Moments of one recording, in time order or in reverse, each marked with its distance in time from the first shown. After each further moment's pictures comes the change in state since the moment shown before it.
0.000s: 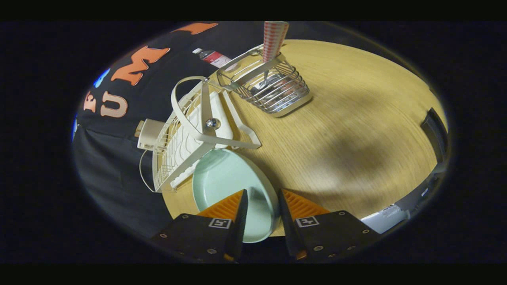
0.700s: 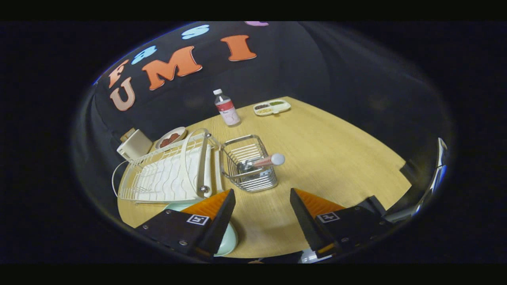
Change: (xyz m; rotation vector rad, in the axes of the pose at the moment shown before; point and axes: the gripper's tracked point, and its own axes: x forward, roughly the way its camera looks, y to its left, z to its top) arm -0.065 -0.018 0.139 -0.304 -0.530 -0.202
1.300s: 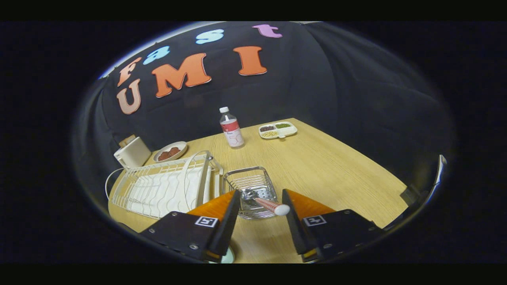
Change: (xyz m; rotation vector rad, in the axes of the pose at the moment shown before) arm 0.029 0.009 0.036 -0.069 -0.120 -0.012
